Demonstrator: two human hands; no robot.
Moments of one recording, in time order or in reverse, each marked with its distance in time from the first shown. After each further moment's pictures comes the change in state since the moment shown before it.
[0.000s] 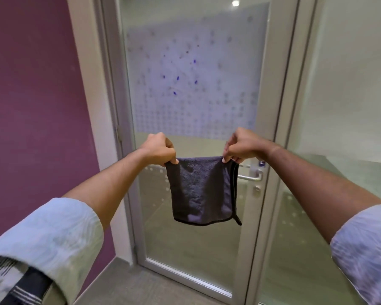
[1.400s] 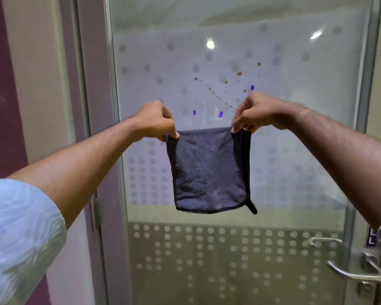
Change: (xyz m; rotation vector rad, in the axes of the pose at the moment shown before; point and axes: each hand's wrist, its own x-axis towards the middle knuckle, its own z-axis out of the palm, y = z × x) left_hand 0.437 -0.149 -0.173 -0.130 0.089 0.410; right_hand 0.404 -0.163 -0.007 -0.077 0.363 0.003
